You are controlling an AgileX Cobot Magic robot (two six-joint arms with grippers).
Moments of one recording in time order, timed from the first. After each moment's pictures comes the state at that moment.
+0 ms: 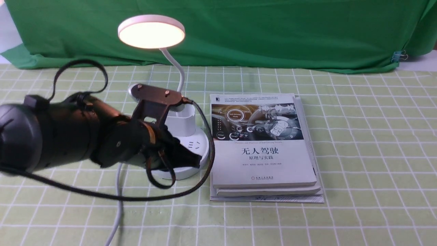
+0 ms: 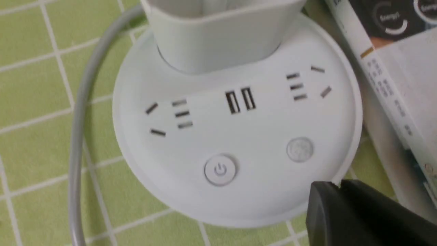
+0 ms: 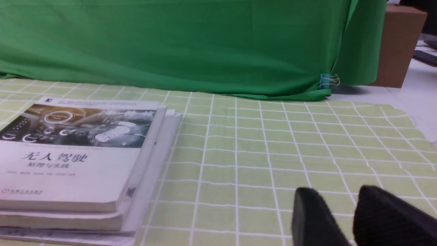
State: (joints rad) right arm 0.04 0.00 0.02 0.11 0.15 -0.17; left arm -0.48 1.63 -0.90 0.07 0.28 -0.17
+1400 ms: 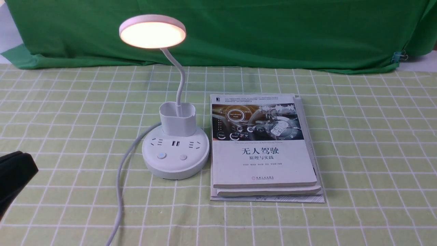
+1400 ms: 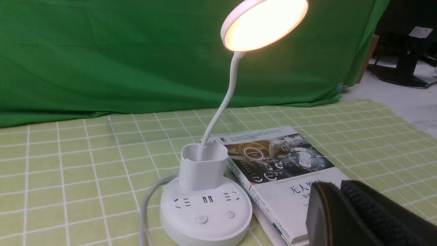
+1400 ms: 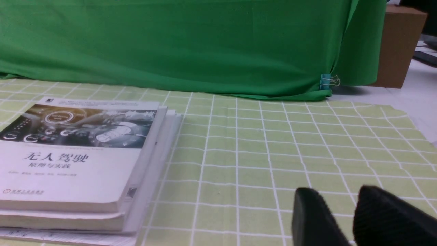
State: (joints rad) right arm 0.04 0.00 0.02 0.11 0.15 -0.17; left arm -0.48 0.28 -0.45 0.08 0.38 -0.18
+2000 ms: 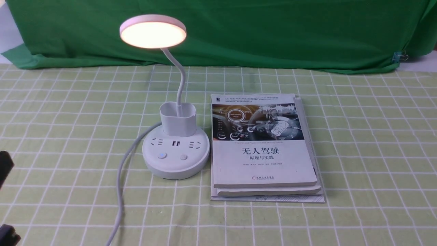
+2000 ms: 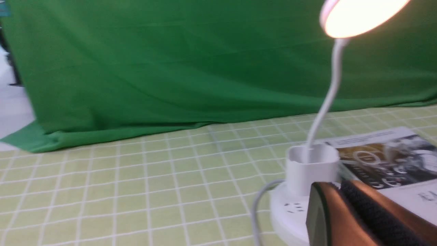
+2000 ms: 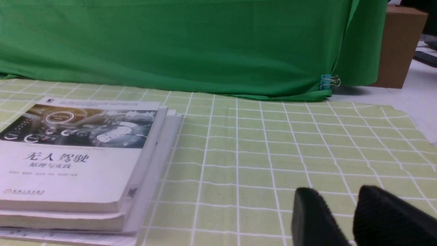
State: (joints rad) right arm 0.04 0.00 0.02 0.11 0.15 -0.17; left arm -0.15 0.24 -0.26 0.16 0.19 -0.09
